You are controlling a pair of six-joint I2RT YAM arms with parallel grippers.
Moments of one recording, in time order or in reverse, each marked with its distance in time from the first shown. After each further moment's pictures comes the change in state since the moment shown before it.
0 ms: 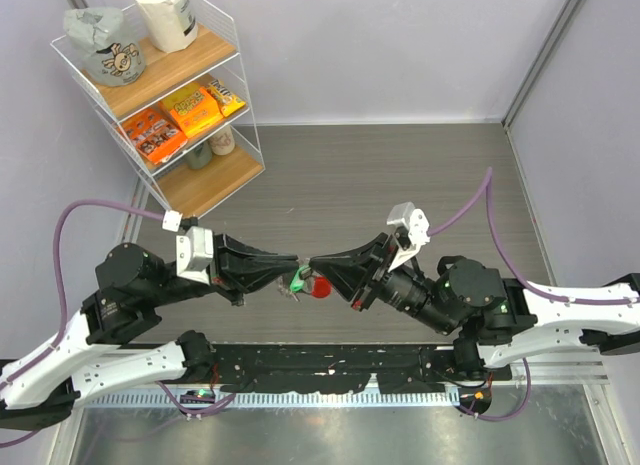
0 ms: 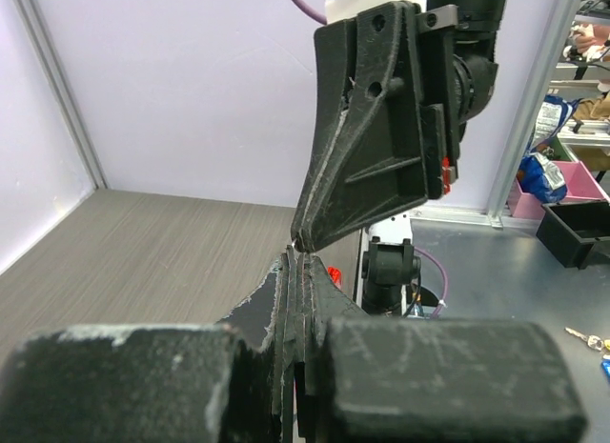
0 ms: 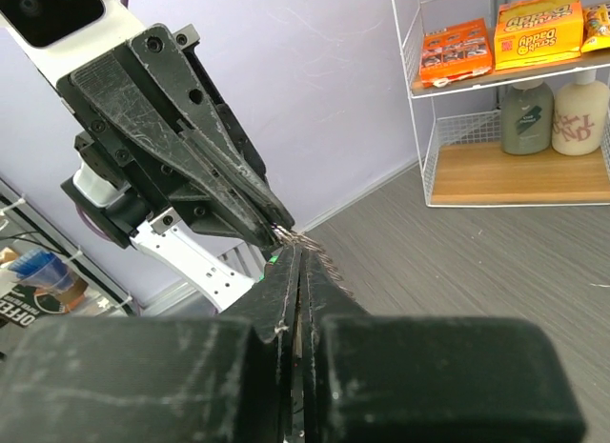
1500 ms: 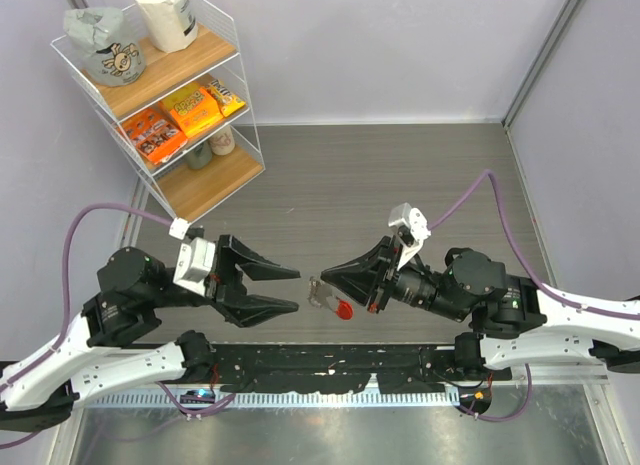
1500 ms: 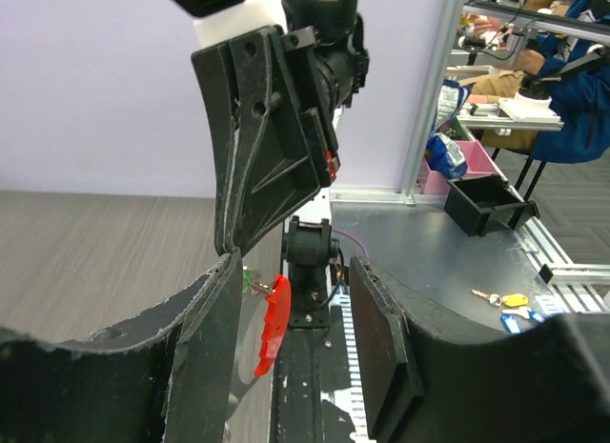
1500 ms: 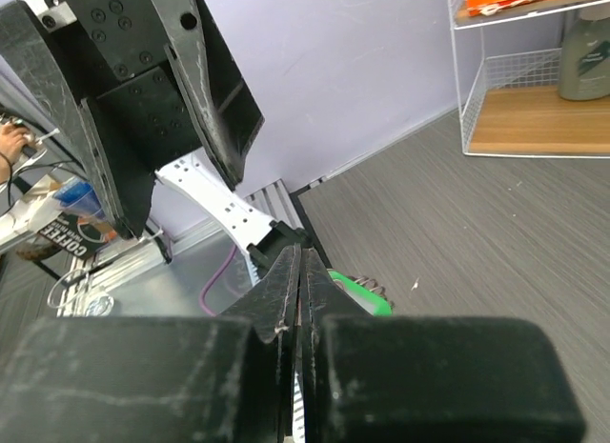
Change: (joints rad) left arm 0.002 -0.031 -0.034 0.002 0.195 -0.091; right arm -0.160 -0.126 -0.102 -0.126 -0.330 0.118
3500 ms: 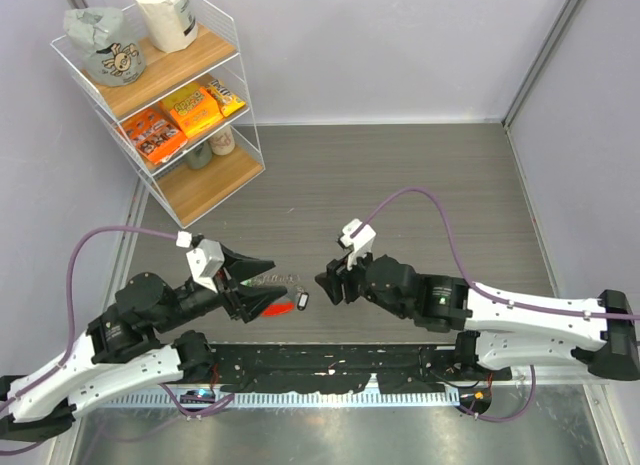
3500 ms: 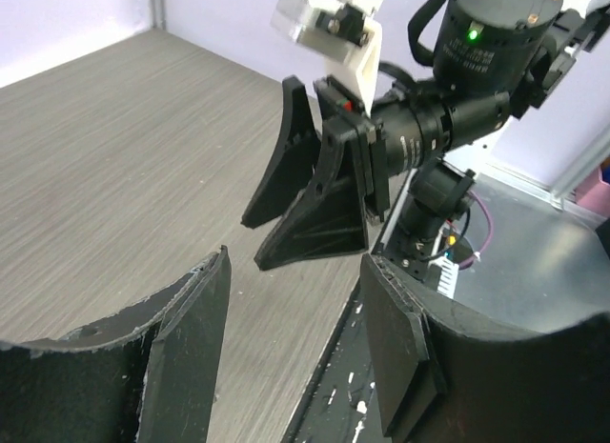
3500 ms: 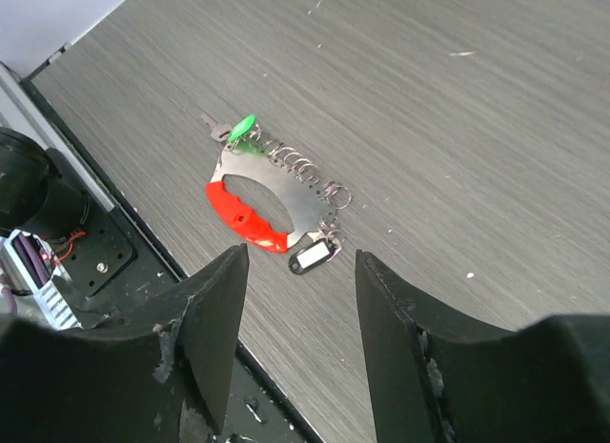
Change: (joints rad) left arm 0.000 -0.212 -0.256 -0.153 -0.441 -0.065; right arm -0.138 0.164 -0.231 -0.050 0.202 -0.012
